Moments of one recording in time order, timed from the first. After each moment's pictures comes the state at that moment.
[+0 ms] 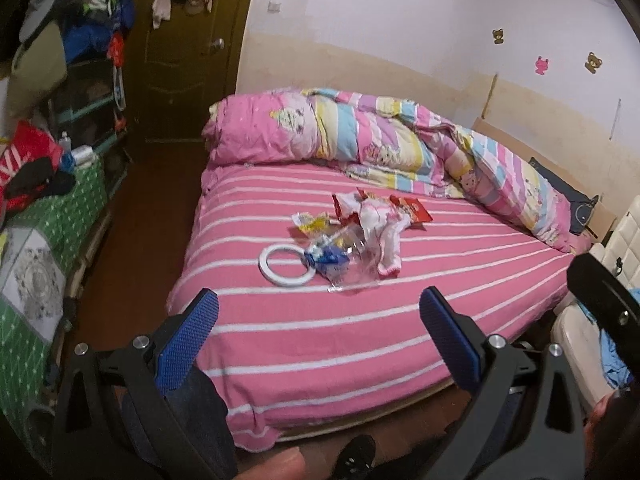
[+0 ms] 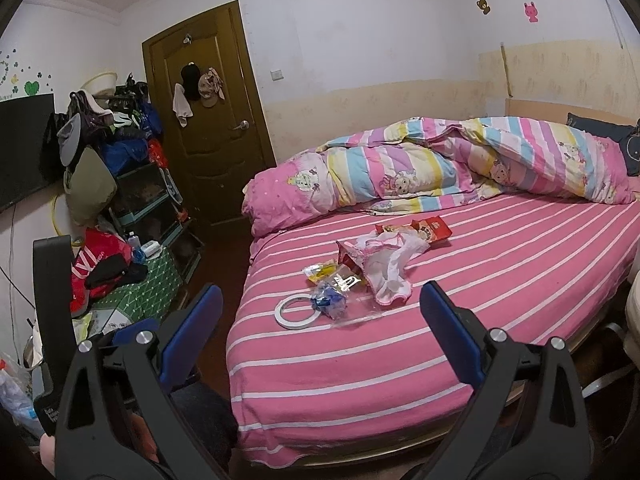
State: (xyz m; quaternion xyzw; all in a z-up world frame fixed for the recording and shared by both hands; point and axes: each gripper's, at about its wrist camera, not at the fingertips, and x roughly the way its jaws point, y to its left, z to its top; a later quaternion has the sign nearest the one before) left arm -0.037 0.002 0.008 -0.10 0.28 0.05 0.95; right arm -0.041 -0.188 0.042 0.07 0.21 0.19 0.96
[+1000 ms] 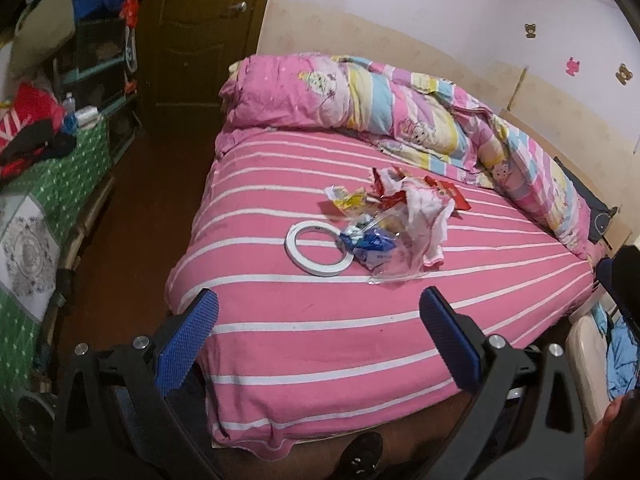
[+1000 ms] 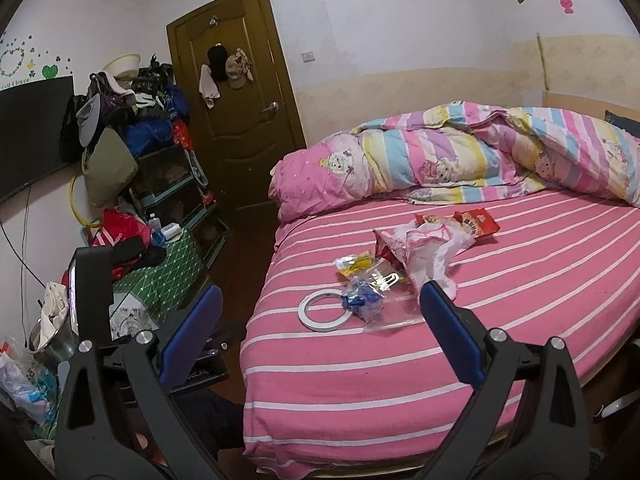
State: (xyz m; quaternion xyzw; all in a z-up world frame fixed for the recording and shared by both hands) left arm 0.017 0.060 -0.051 -0.15 0.34 0.07 0.93; right arm 0.020 -0.139 0.006 0.05 0.24 0.25 0.94
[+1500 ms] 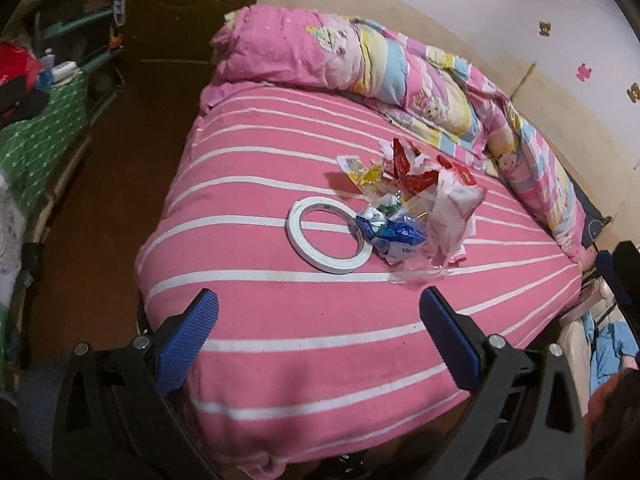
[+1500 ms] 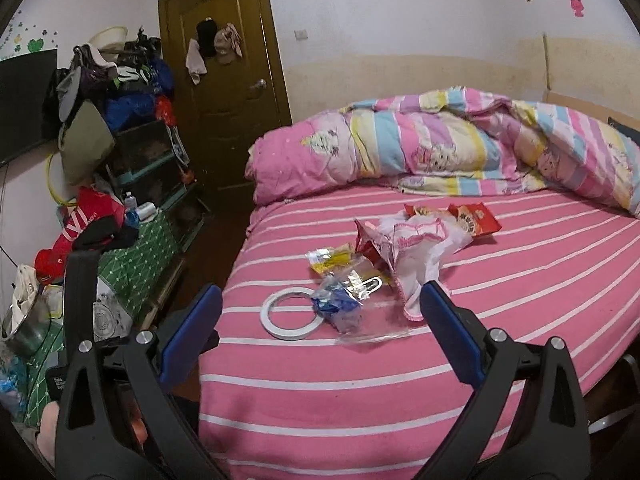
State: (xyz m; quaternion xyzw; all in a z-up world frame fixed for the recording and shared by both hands) left arm 0.085 0.094 -0.110 -0.19 0.39 0.03 0.90; right arm 0.099 -0.126 -0.037 0.01 0.27 0.23 0.93
